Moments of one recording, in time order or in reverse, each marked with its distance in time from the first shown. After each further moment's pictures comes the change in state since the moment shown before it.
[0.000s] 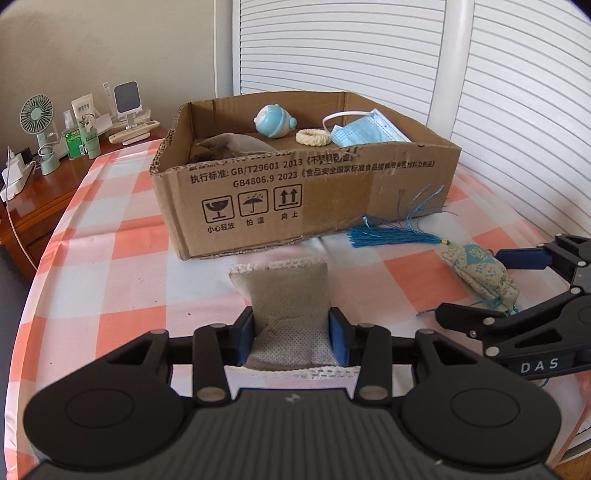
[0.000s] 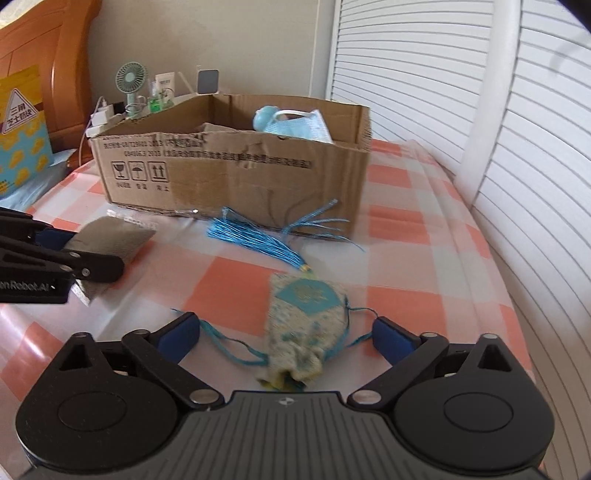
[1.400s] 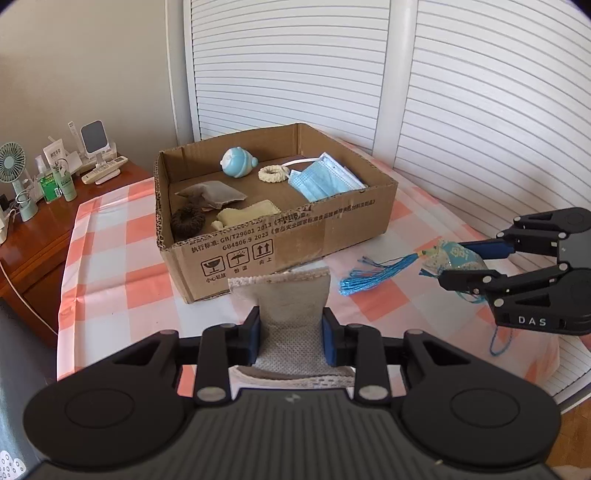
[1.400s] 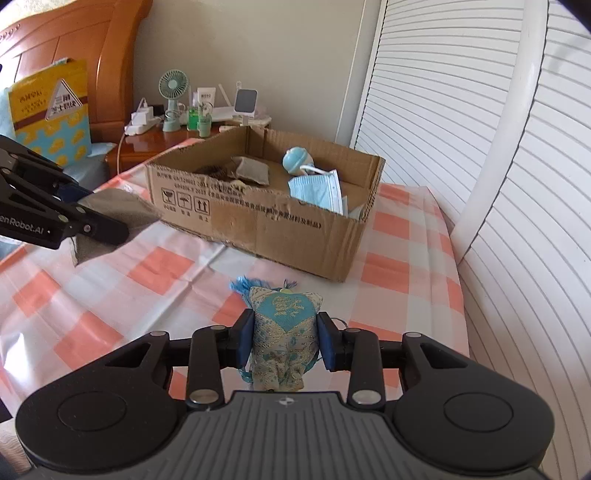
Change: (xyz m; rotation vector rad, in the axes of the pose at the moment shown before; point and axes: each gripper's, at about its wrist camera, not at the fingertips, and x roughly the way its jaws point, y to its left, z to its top) left arm -0.065 0.006 0.040 0.128 0.014 -0.122; right arm -0.066 -0.001 0.021 -0.143 -0.036 0.047
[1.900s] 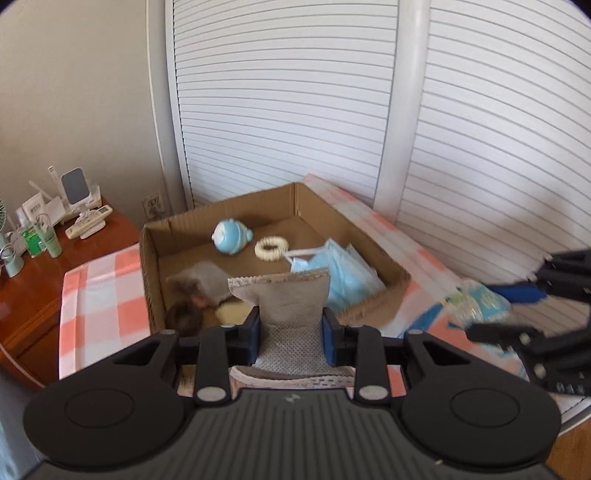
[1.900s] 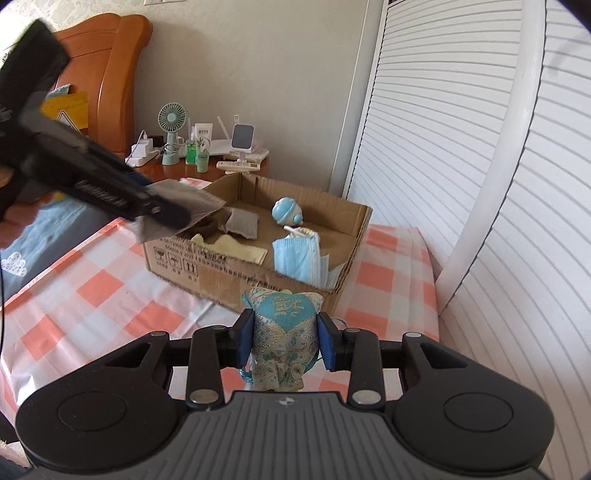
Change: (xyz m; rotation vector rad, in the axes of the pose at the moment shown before) left arm 0.032 0.014 0.094 0.036 -0.062 -0.030; right arm -0.024 -0.023 0.045 -0.010 -0.075 0.008
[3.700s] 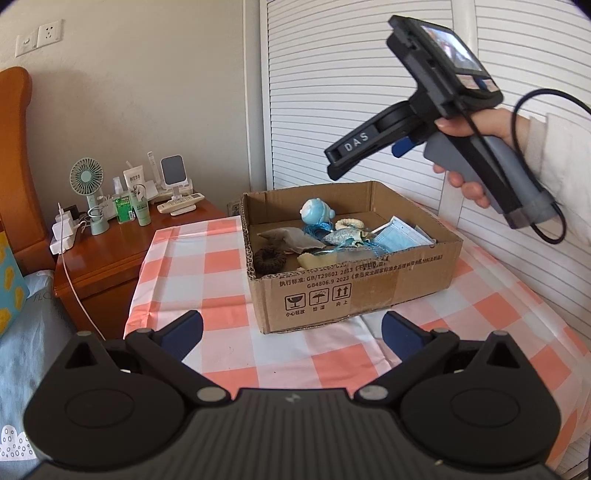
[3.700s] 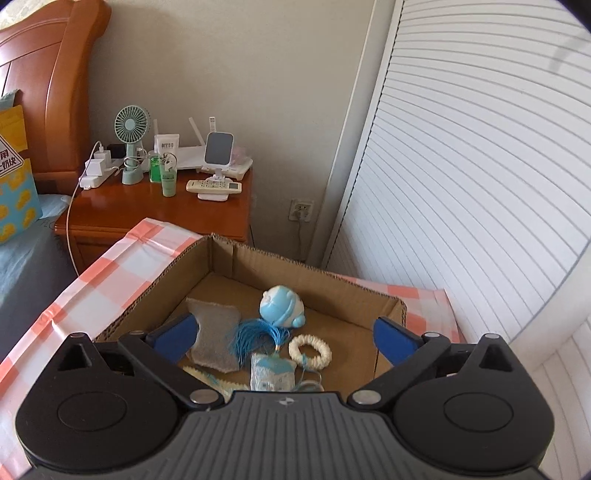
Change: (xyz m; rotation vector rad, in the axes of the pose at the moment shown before) left arm -0.067 -0.001 -0.109 -0.136 -0.142 0.252; right arm 0.161 0.010 0.152 0.008 0.065 -0.059
